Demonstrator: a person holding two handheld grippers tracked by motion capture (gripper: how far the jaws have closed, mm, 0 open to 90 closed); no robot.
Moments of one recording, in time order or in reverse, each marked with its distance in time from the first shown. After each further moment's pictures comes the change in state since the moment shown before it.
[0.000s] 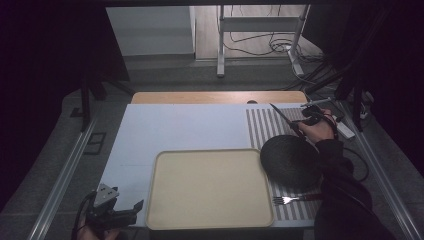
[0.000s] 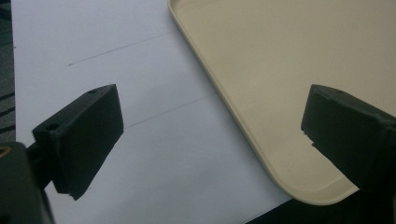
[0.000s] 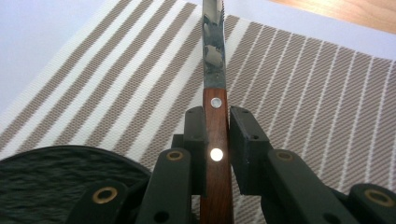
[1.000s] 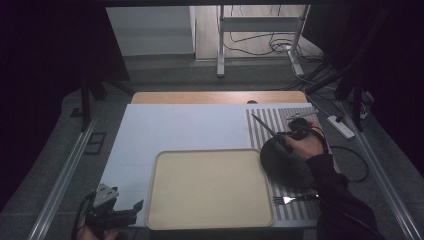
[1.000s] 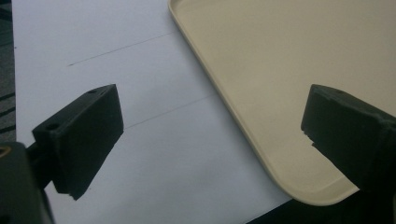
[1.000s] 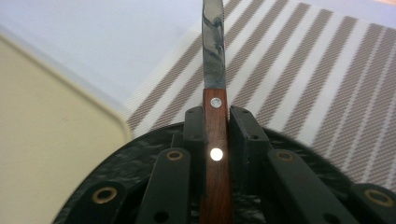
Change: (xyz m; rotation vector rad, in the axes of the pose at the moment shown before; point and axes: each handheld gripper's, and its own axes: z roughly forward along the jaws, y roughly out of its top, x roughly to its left) left arm 0.000 0.000 0.000 -0.003 0.000 -0.002; right arm 0.080 -0.019 -0.019 -0.028 0.114 -0.075
